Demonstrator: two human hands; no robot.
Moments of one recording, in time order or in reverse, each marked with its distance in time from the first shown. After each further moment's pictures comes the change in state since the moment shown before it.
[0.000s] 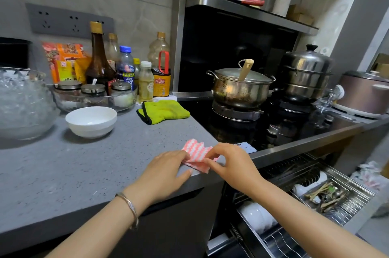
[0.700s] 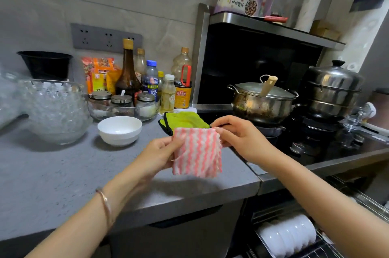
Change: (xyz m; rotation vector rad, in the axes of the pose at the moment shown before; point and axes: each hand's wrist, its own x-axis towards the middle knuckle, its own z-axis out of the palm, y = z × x) left_hand -0.006 -0.019 -0.075 -1.196 0.162 -0.395; right_hand 0.066 -0.051 -0.047 0.637 -0.122 0.047
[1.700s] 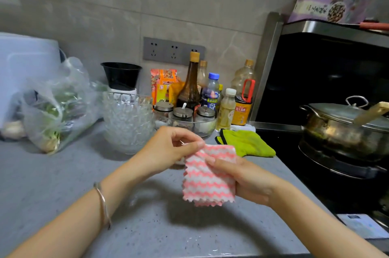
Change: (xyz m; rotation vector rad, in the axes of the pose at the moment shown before) left_hand 0.008 0.039 -0.126 0.351 0.149 0.234; right_hand 0.076 -0.029 0.132 0.720 -0.542 0.393
